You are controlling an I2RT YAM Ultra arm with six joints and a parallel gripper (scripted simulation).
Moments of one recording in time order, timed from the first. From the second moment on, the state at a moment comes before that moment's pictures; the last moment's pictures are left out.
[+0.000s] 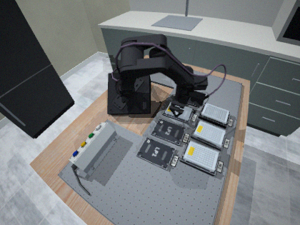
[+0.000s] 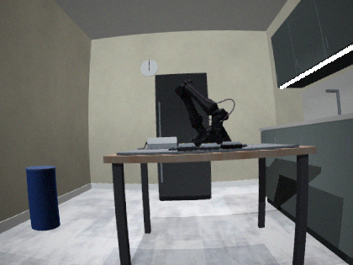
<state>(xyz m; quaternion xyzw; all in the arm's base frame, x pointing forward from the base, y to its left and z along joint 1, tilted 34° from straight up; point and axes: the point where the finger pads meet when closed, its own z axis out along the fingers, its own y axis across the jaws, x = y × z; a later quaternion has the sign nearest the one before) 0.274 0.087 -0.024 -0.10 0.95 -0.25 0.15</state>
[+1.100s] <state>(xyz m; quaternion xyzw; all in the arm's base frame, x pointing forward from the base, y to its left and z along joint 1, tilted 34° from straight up) 0.269 0.103 0.001 -0.10 0.95 -0.25 0.16</state>
